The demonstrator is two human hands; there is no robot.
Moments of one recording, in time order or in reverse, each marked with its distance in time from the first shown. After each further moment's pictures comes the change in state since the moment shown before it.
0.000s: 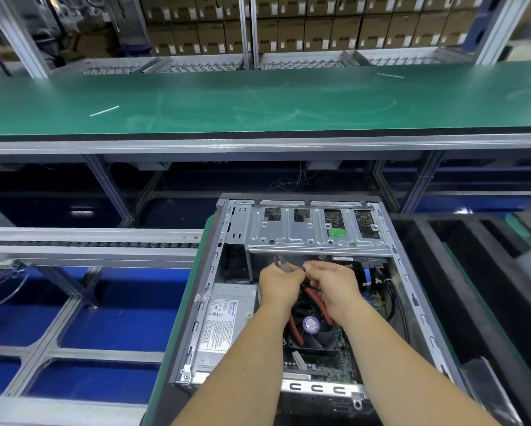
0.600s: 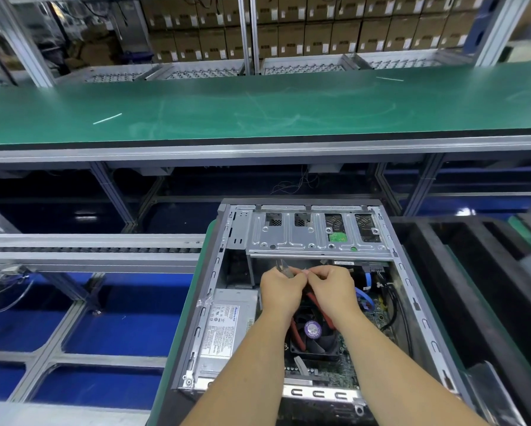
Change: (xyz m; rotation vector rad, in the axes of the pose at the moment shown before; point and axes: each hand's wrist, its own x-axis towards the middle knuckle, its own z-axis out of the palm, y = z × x) left_hand -0.003 0.001 -0.002 0.086 0.017 0.075; right_hand -0.012 -0.002 0.003 -0.590 0.054 -0.362
